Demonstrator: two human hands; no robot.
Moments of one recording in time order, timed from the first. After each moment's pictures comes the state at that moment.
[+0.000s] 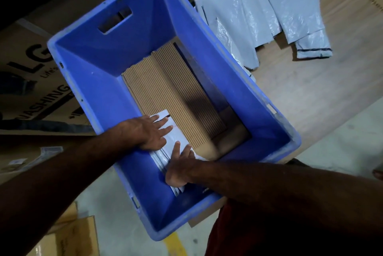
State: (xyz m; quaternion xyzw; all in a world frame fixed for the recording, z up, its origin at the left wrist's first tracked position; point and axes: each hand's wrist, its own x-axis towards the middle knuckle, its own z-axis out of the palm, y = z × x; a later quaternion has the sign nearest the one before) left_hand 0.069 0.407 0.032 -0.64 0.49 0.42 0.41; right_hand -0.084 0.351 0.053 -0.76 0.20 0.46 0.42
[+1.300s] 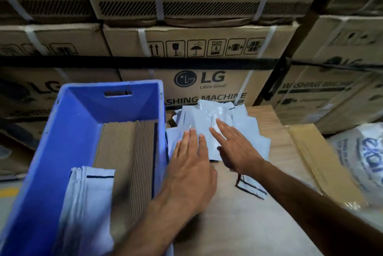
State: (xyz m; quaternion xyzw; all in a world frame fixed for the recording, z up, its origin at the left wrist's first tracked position) left_hand -0.047 0.131 0.152 -0.97 0.24 -0.01 -0.11; right_hand 0.008 -0.078 0.066 -0.98 -0.16 0.04 0.05
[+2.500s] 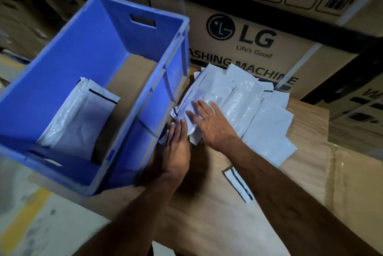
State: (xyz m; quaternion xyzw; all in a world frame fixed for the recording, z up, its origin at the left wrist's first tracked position) left_hand -0.051 0.046 -0.086 -0.98 -0.15 -0.05 -0.10; right_hand 0.062 -0.071 -0.018 -0.89 -0.44 0.10 -0.09
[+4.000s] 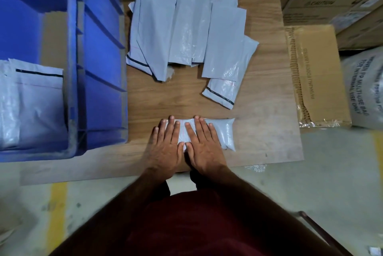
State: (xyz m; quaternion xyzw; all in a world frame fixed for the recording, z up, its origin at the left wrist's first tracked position) left_hand -0.225 0.056 -0.123 -0.98 0.15 0.16 -0.04; right_hand -0.239 -0.114 -0.128 -0.97 -0.11 0.10 0.17
